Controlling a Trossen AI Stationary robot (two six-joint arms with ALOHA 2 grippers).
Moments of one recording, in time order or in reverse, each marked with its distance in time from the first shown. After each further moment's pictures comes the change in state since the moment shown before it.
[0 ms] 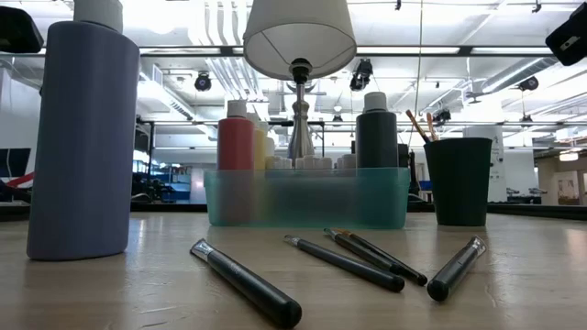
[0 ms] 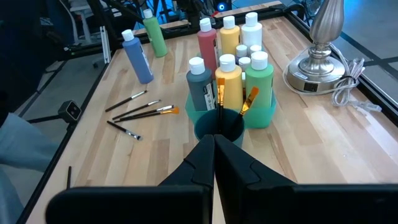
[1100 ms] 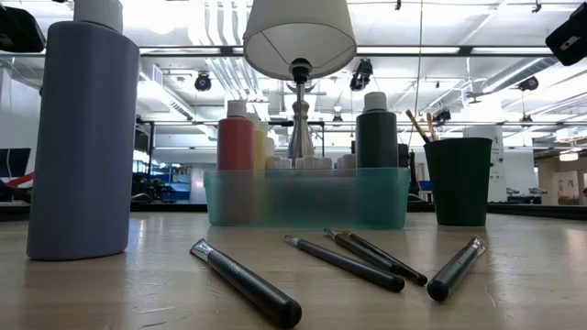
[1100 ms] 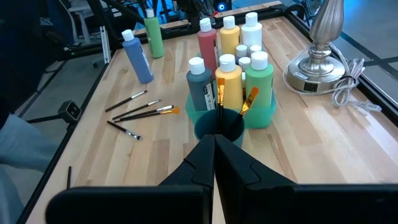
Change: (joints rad) left arm 0.002 0.003 0.001 -0.012 -0.047 -0.035; right arm 0.000 0.000 0.000 0.000 0.000 0.000
